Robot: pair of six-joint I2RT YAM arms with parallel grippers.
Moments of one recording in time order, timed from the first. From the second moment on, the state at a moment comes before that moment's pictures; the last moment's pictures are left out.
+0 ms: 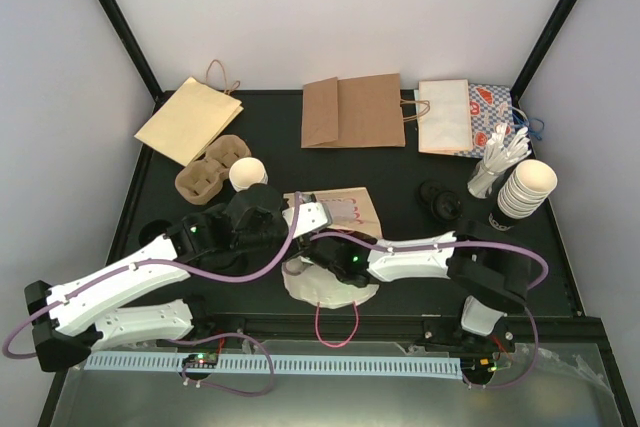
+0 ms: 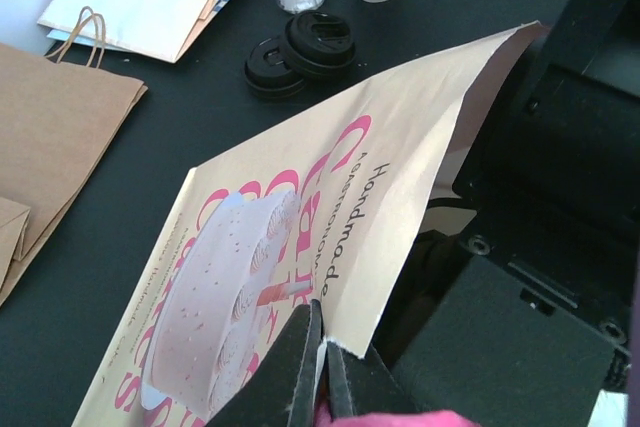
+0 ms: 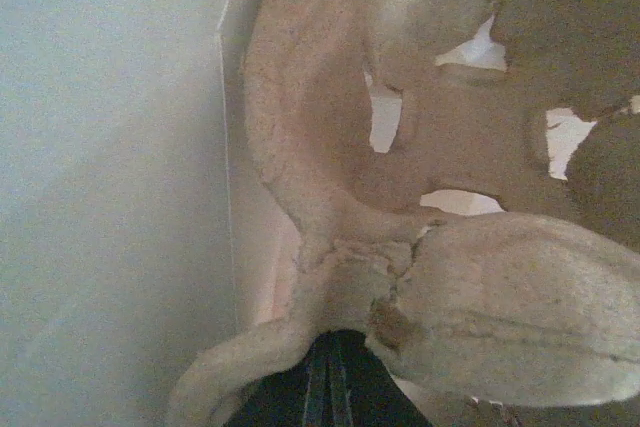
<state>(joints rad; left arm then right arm) -1.02 0.97 0.97 -0.57 0.08 0.22 1.21 1.68 0.85 -0.18 0.67 -0.80</state>
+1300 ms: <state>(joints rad) -1.00 1.07 1.14 -0.62 0.15 0.09 1.26 1.38 0.94 -0.59 0.57 -0.65</state>
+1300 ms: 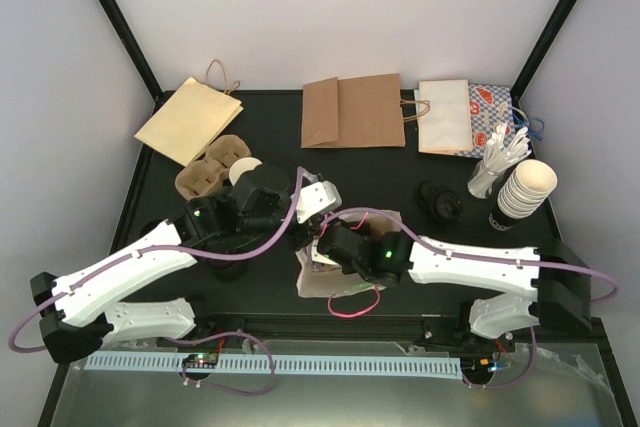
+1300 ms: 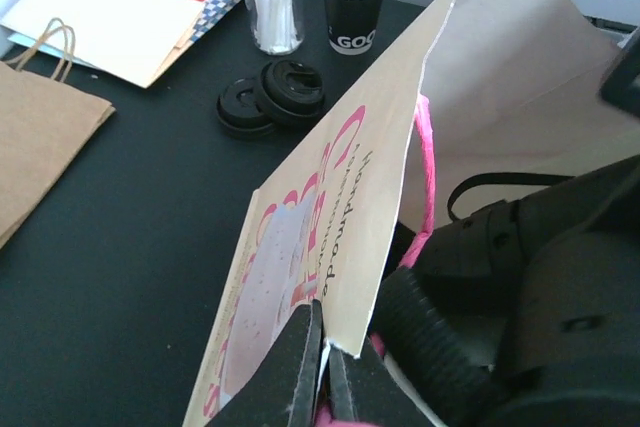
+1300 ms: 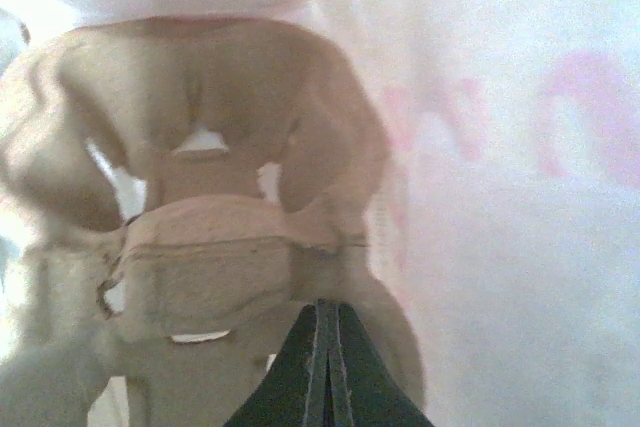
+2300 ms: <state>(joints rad) -0.85 1.21 1.24 -0.77 0.34 0.02 1.27 1.14 1.09 -0.73 0.31 -0.72</state>
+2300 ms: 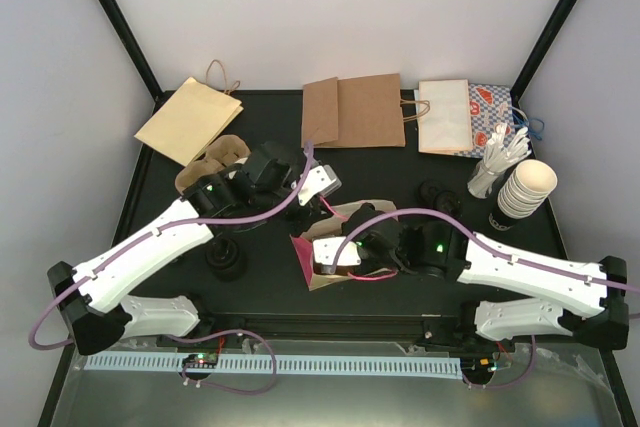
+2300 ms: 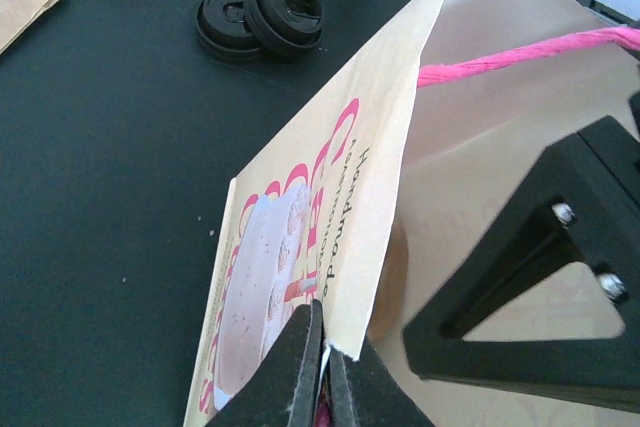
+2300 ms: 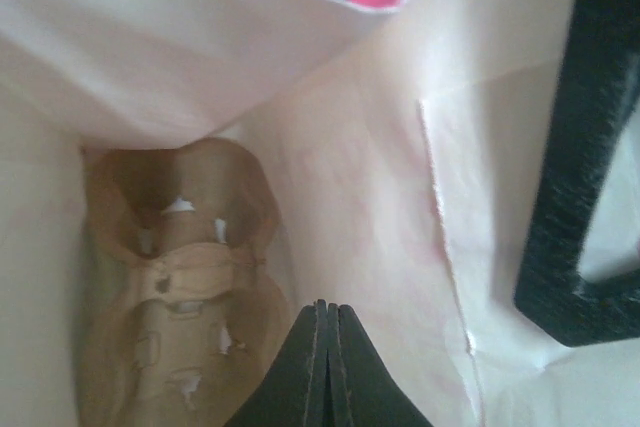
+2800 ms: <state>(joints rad) -0.78 1.21 1.26 -0.78 0.38 0.01 1.27 1.14 1.13 -0.95 0.21 -0.72</state>
